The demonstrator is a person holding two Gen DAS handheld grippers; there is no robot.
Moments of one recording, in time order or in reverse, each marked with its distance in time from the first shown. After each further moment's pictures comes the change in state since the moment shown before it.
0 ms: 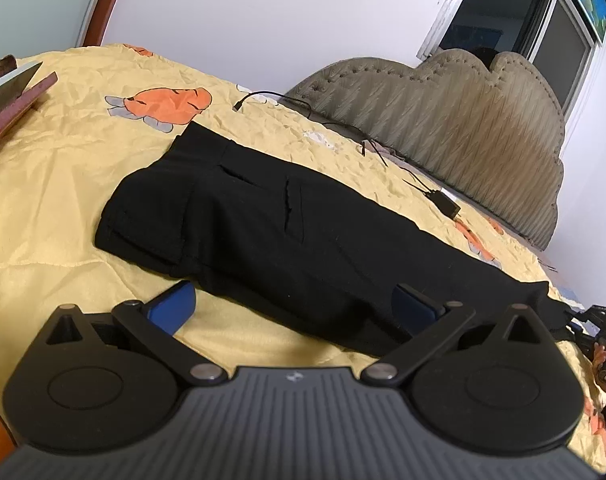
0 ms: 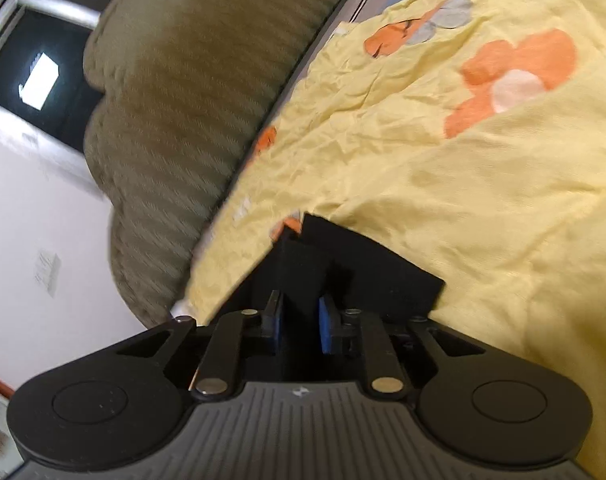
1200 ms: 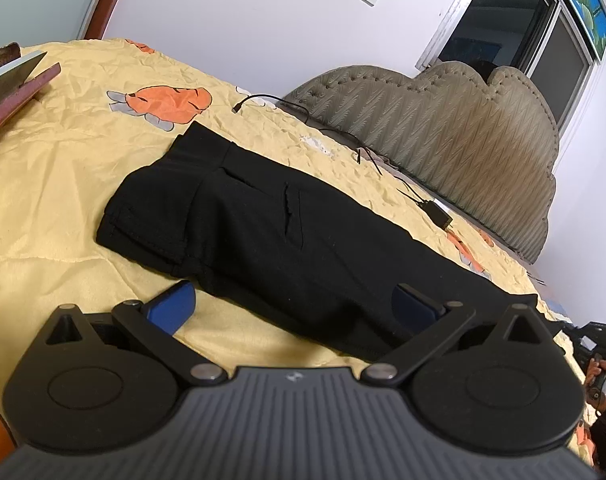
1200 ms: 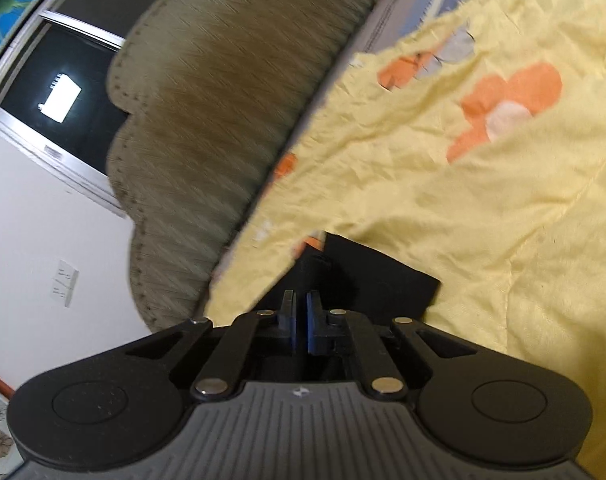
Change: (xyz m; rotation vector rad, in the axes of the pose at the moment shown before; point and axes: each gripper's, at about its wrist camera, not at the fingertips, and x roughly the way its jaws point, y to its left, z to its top) left arm -0.003 0.005 -0.002 -0.039 -0.014 -0.028; right arm -0.031 0.011 -0.006 -0.054 -0.077 0.037
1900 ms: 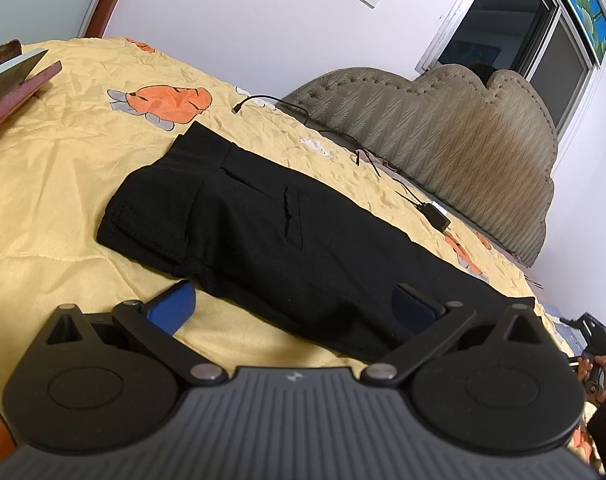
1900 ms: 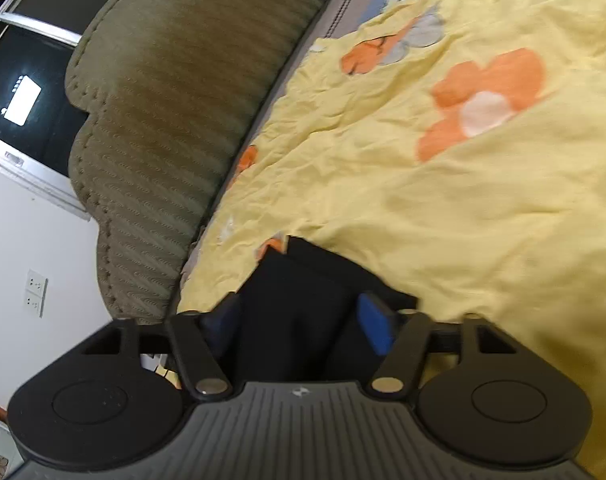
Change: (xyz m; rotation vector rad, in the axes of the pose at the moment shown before) left arm -0.001 0.000 0.000 -0.006 -0.003 -0.004; right arm 0.025 -0.008 0.011 0.070 0.058 -0.106
